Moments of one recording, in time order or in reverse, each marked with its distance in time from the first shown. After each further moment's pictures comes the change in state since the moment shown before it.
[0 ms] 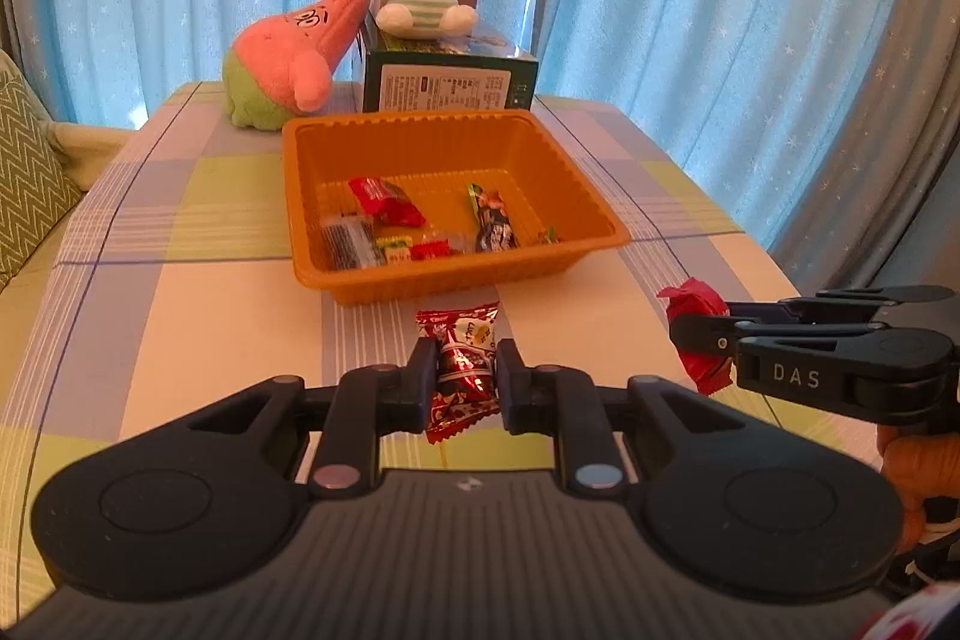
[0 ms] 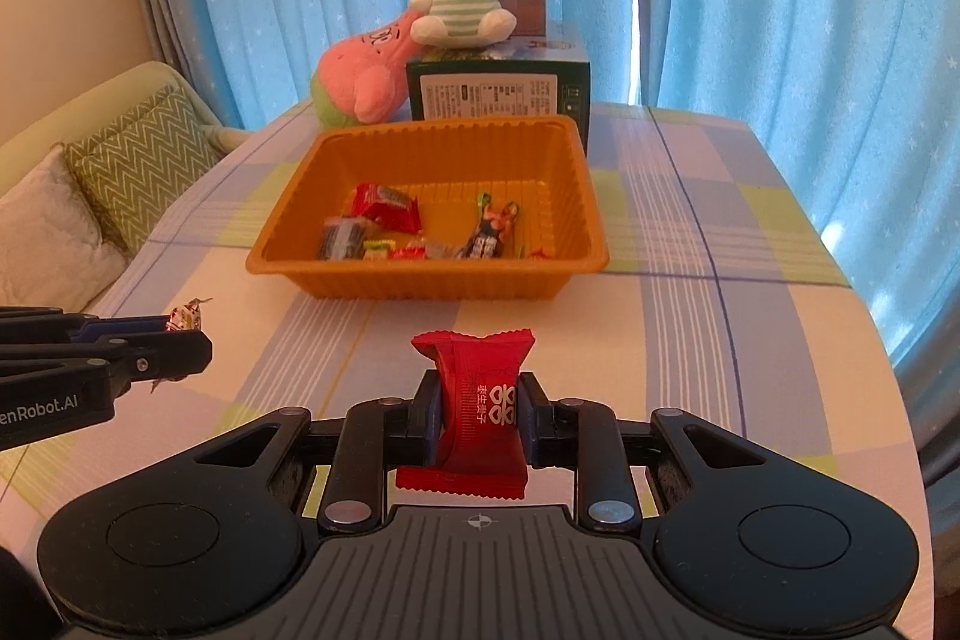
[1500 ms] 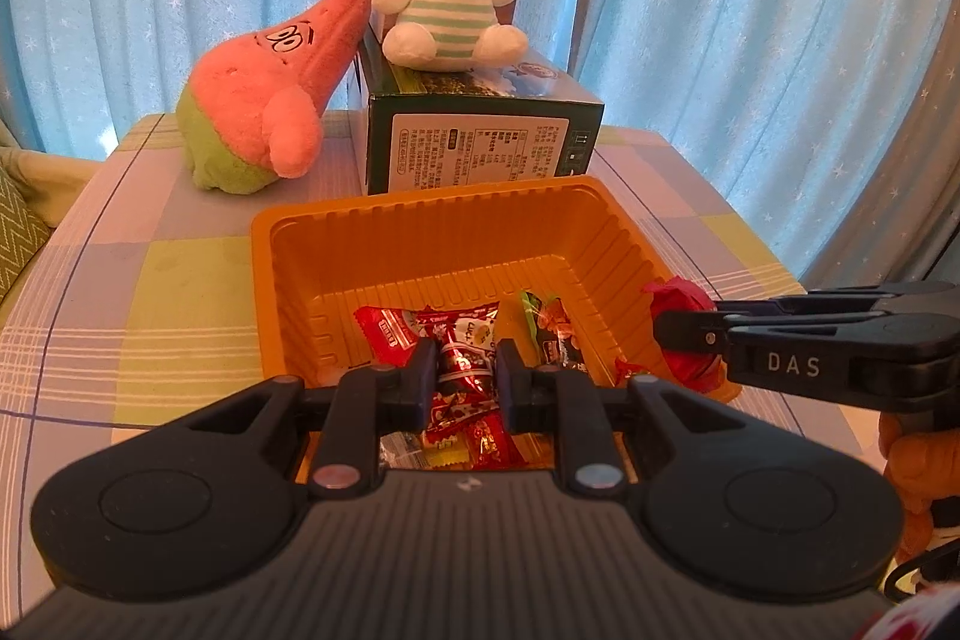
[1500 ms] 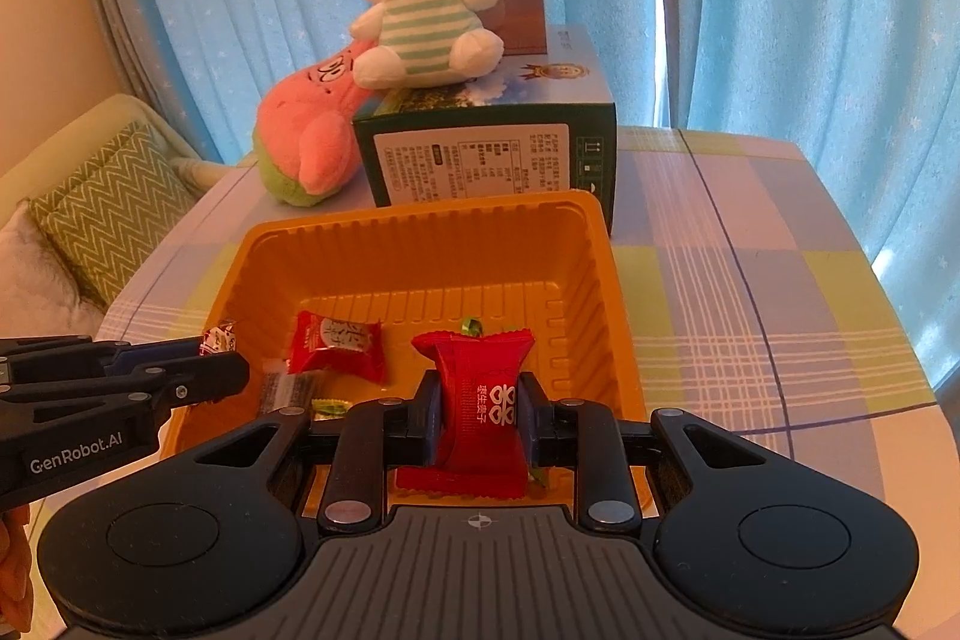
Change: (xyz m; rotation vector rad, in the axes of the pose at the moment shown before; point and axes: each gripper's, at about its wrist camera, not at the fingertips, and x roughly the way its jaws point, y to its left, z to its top) left arm 0.130 0.040 0.099 0.009 0.024 -0.009; right arm 0.123 -0.031 0.106 0.069 0.035 0.028
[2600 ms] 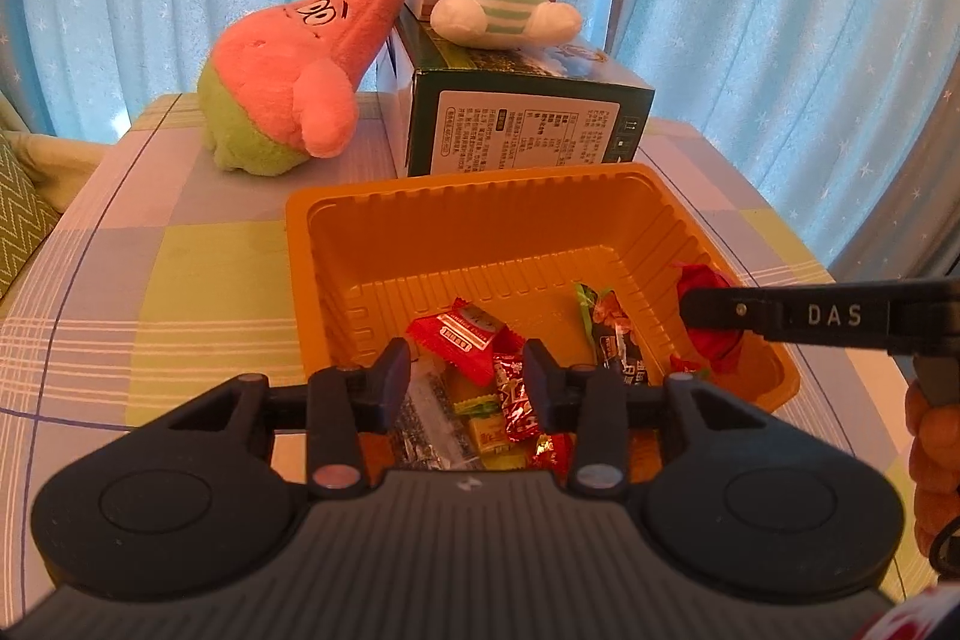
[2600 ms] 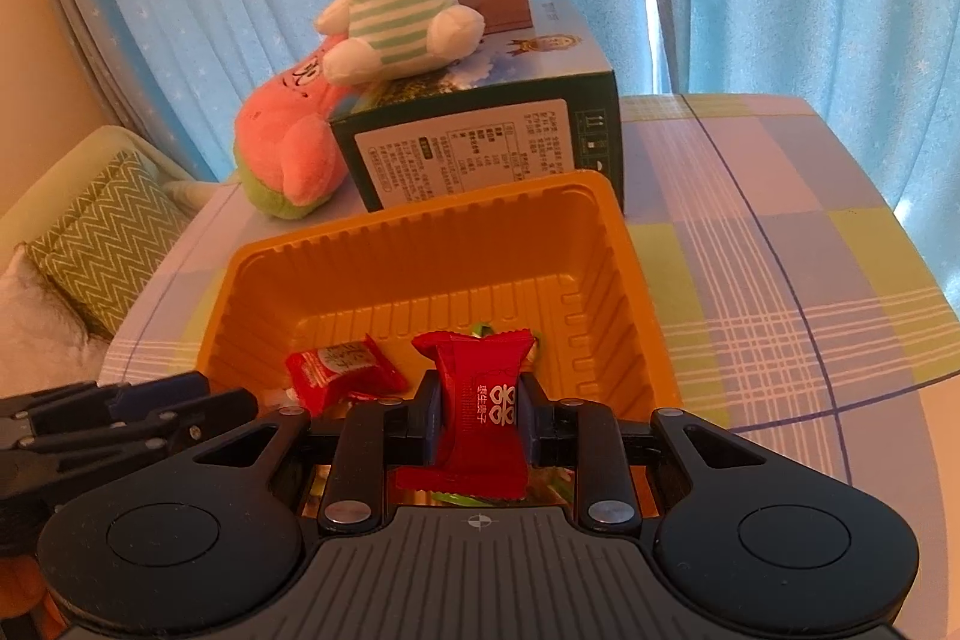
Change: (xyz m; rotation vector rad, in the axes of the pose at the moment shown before) left arm 0.017 0.027 -0.003 -0.015 0.015 0.026; right arm 0.024 0.000 0.013 0.102 0.012 0.039
